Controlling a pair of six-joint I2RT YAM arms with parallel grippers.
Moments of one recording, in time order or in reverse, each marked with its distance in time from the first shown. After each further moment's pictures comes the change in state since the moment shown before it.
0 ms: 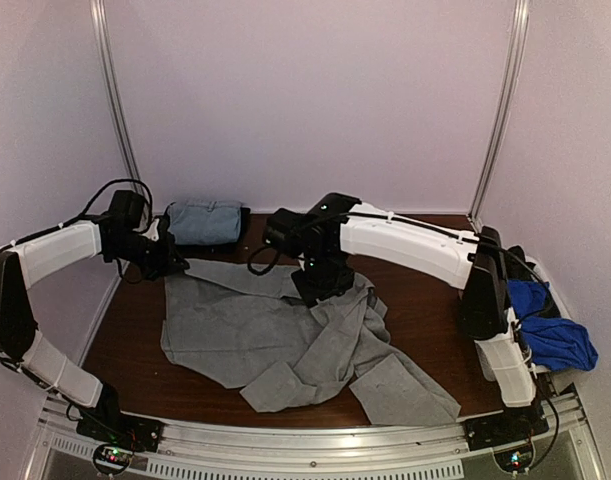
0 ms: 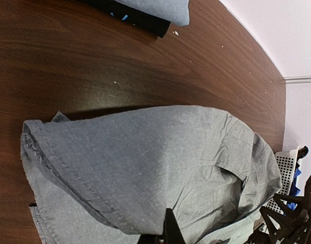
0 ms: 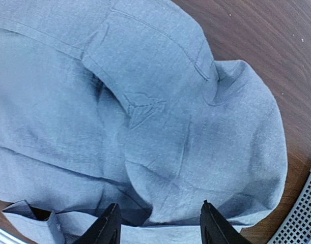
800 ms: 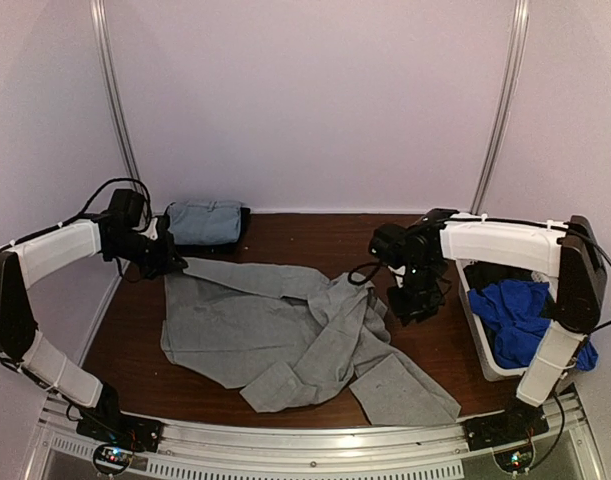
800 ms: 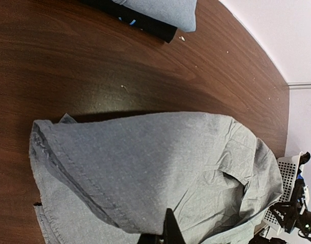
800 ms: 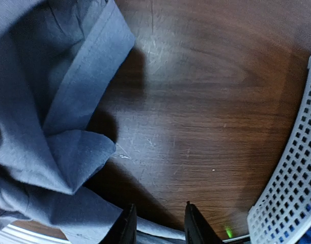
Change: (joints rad) left arm 0.002 0.000 0.011 -0.010 -0.032 -0.014; right arm -0.257 -0.507 -0.872 0.182 -0.158 0.042
